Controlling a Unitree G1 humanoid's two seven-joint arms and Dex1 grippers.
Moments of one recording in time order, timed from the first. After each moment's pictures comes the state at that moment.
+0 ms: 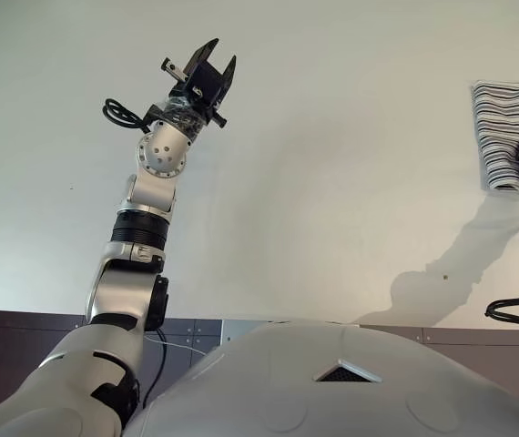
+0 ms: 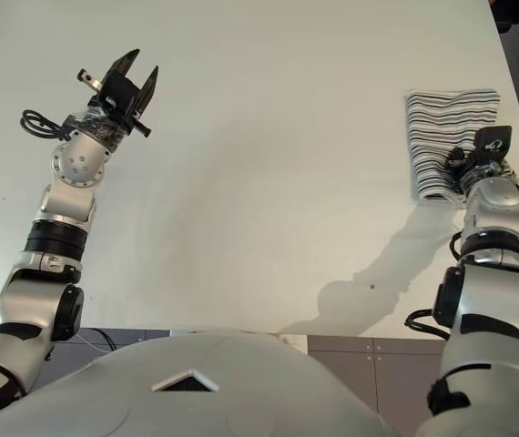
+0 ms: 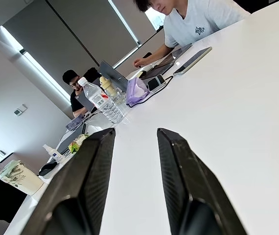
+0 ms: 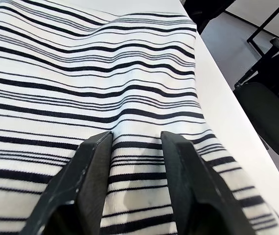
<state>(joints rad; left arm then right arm) -0.40 0.35 -0.14 0.56 0.22 -0.42 -0.23 -0.50 -0.69 -0.11 1.28 0.10 -0.13 0.26</state>
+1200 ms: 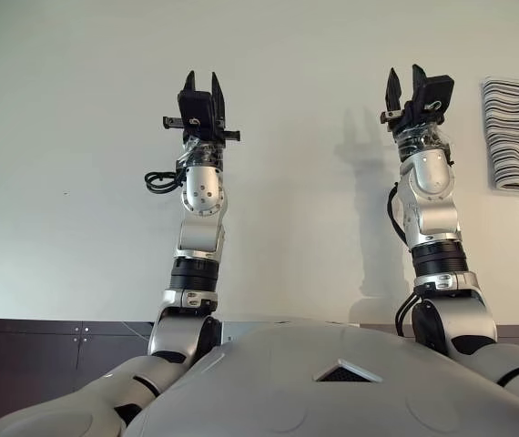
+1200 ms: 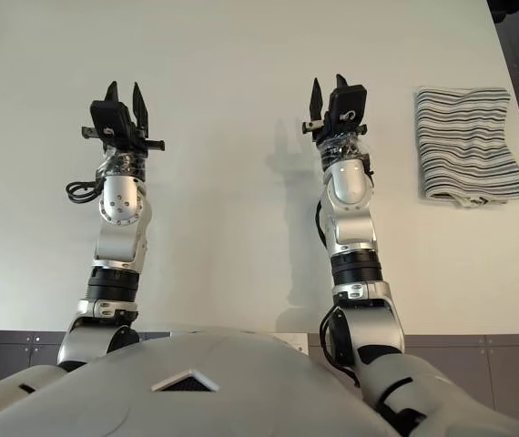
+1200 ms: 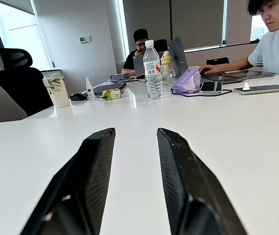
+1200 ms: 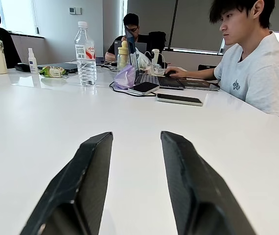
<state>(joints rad) -0.15 0.01 -0.03 0.26 0.15 -0.21 0.14 -0.27 -0.14 0.02 0.39 0.07 -0.20 0.05</state>
